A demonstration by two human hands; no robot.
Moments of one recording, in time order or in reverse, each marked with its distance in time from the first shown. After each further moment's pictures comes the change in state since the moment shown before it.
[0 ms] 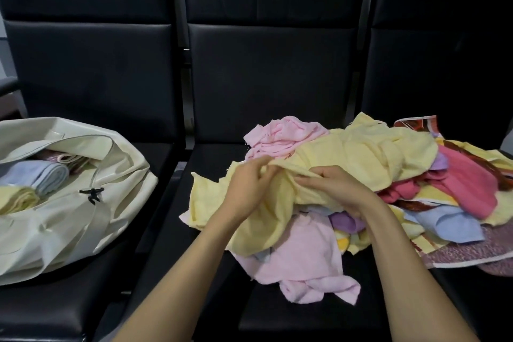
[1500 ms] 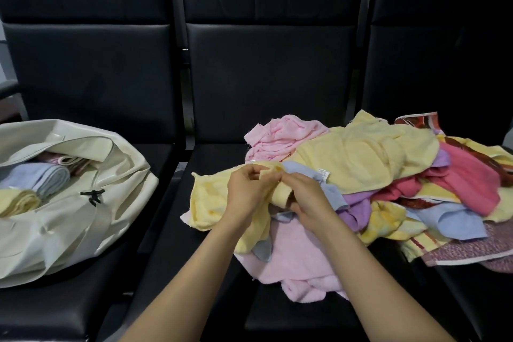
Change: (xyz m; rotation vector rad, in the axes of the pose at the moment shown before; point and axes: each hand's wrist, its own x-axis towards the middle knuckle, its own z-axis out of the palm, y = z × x) left_hand -0.005 -0.005 0.013 -0.511 0.154 -0.377; right_hand 0.014 0.002 0.070 0.549 0.230 0.124
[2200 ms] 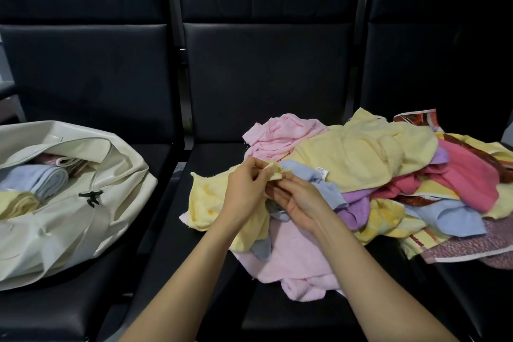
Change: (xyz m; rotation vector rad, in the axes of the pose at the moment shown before) left_hand 0.002 0.004 -0.005 0.336 -0.025 0.191; right_hand 0.009 0.012 -0.001 0.422 -0.227 0.019
